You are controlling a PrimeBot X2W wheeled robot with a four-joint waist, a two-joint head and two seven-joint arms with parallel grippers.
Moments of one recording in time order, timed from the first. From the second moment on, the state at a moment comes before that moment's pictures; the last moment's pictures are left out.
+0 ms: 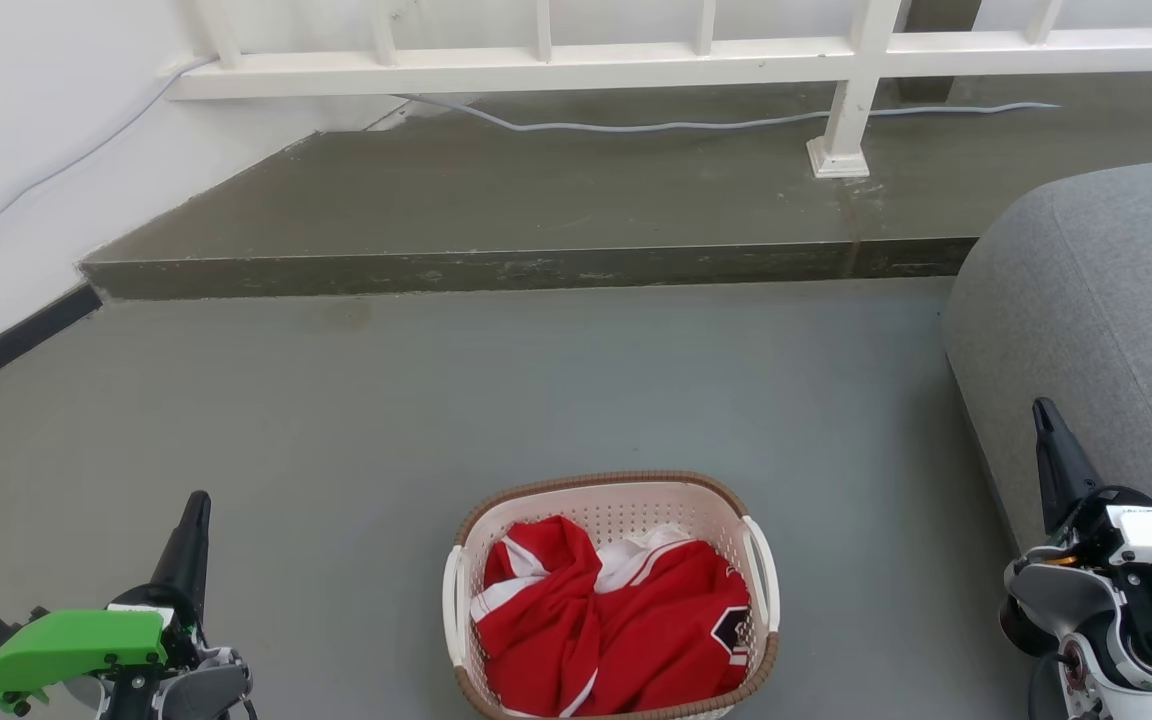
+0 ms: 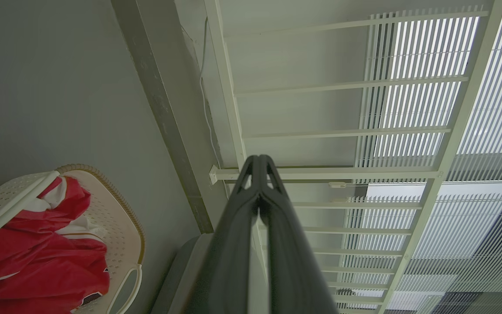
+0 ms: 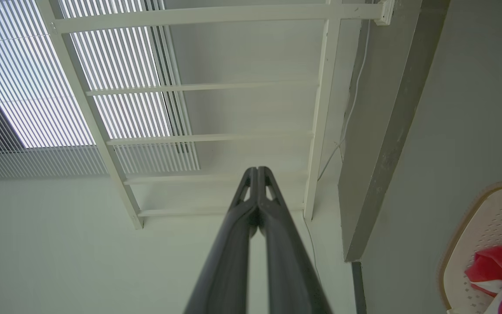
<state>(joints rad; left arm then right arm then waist) -0.04 0.09 0.00 0.26 -1.67 -0.12 0.05 -0.05 -0.09 -0.06 0.27 1.66 0.11 0.05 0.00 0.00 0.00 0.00</state>
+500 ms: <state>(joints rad) -0.04 0.09 0.00 0.27 -1.67 -0.12 0.05 -0.05 -0.09 -0.06 0.27 1.66 0.11 0.05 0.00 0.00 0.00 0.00</state>
